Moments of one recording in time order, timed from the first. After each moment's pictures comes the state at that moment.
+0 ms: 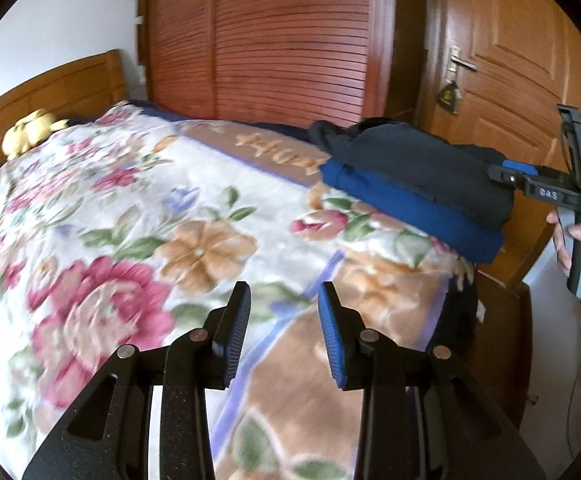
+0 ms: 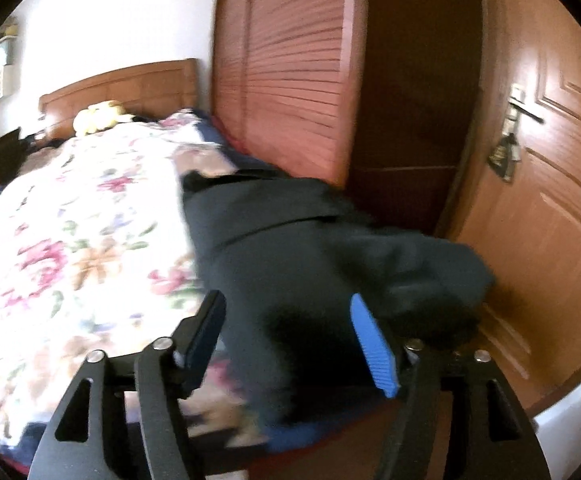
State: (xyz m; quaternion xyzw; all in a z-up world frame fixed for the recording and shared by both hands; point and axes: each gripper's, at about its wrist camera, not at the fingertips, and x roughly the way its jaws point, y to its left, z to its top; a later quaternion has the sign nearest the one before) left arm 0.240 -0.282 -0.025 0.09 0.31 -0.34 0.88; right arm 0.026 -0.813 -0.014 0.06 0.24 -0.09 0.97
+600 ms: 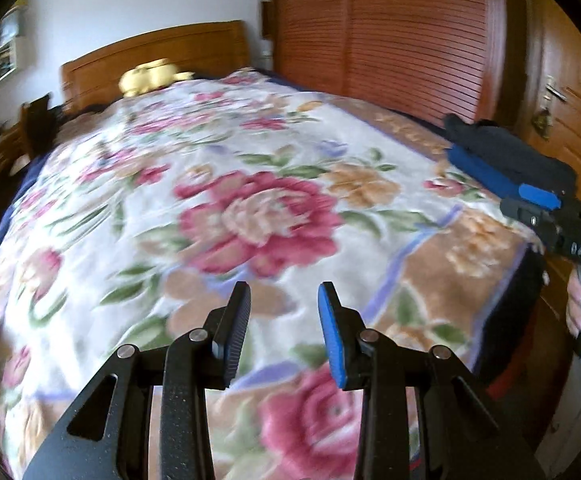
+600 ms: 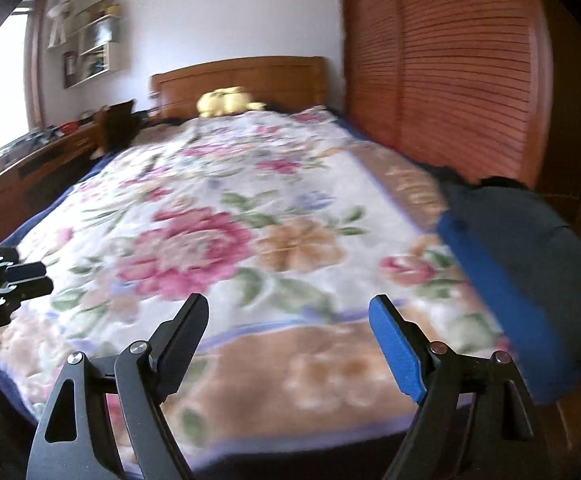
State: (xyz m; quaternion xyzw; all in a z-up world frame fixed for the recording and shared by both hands) left arm 0.183 -0.102 -0.054 0.04 0.34 -0.15 0.93; right arm 0.013 -0.623 -0.033 0.03 0.22 0.09 0.97
